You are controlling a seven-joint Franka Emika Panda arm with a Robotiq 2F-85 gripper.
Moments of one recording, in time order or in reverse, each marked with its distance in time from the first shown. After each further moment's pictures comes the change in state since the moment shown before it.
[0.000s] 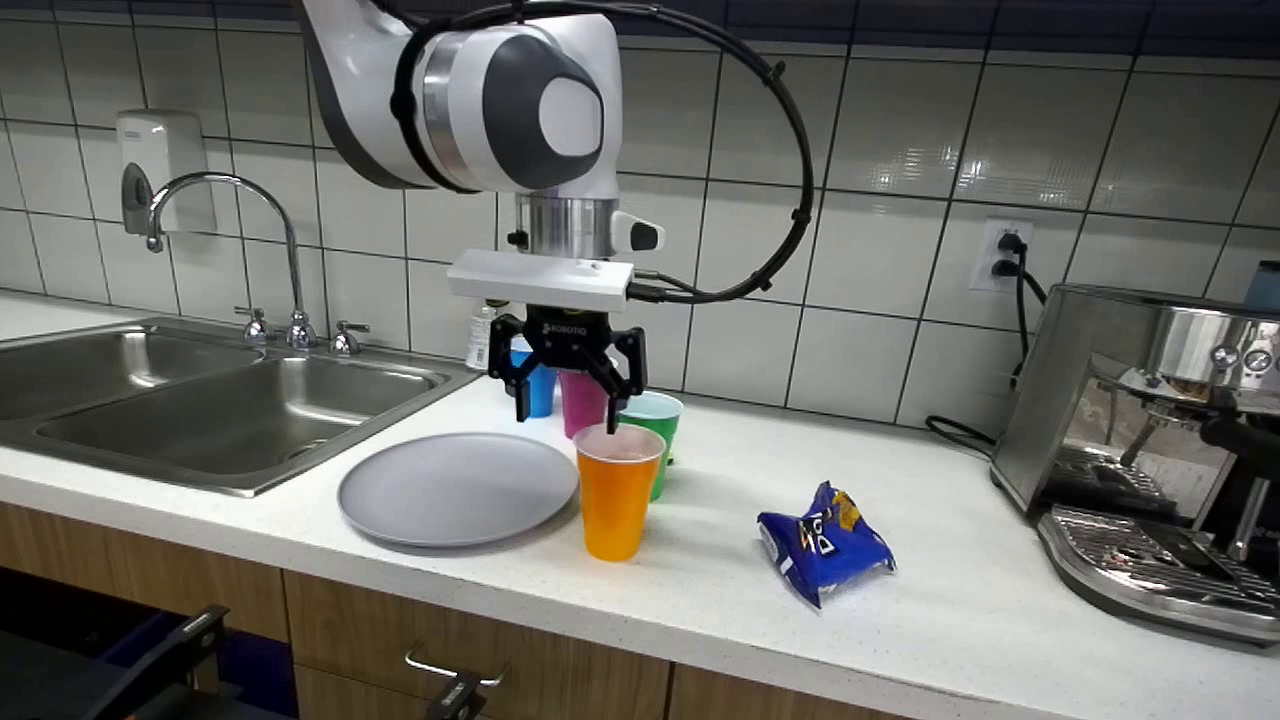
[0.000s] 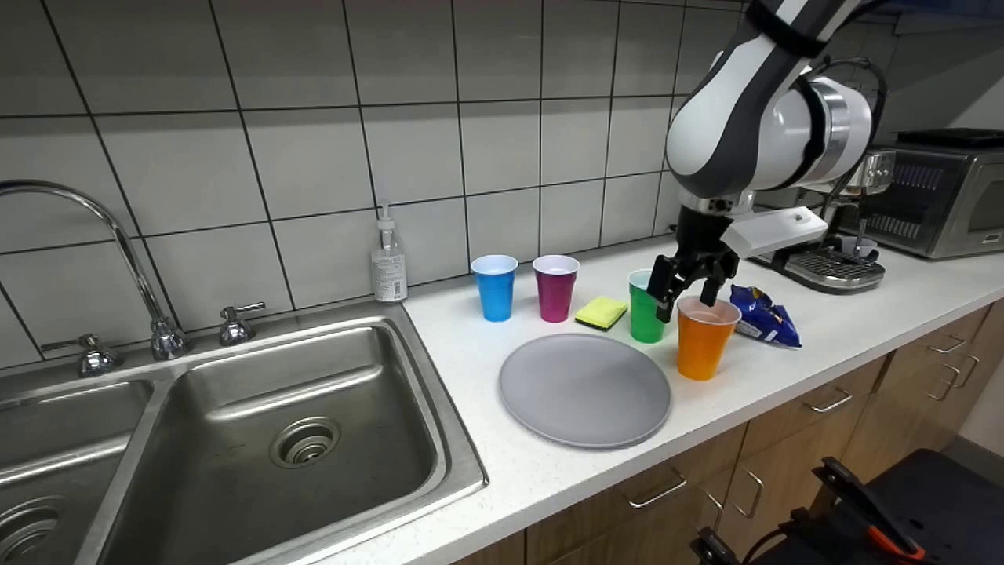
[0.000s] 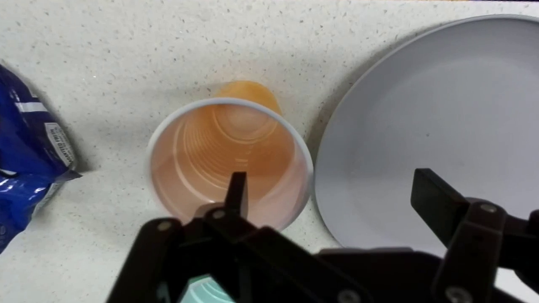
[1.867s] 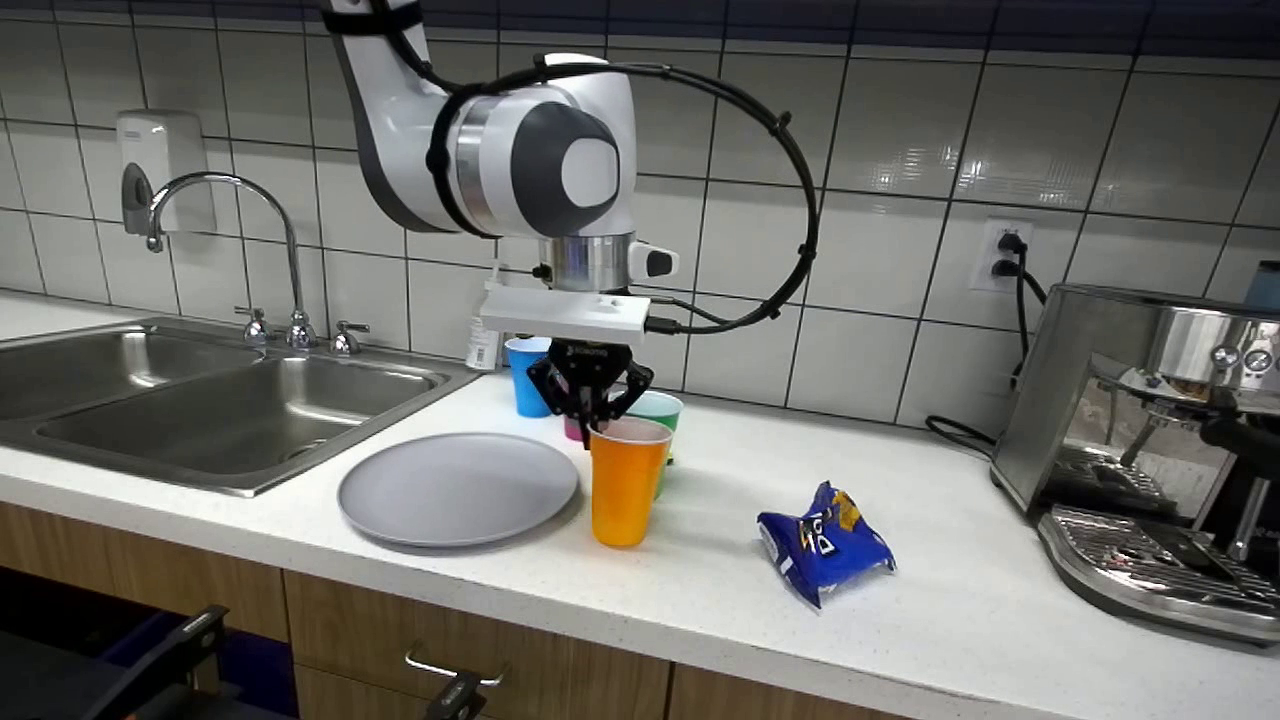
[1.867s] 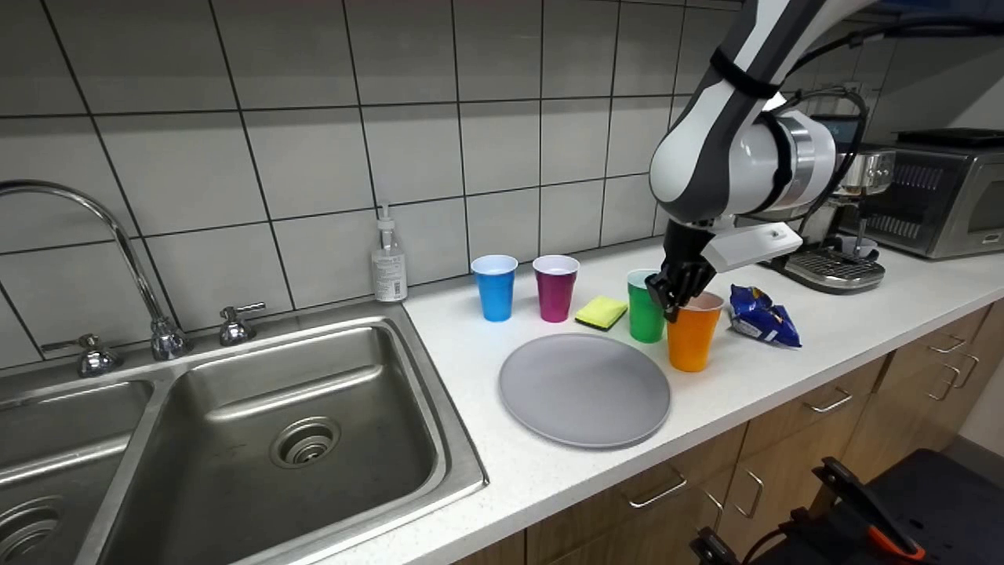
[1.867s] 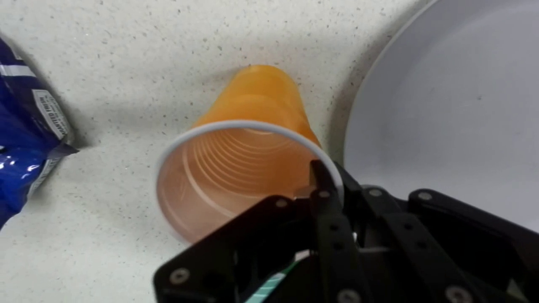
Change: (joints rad) arm -0.026 0.143 0.018 0.078 0.017 0.115 0.001
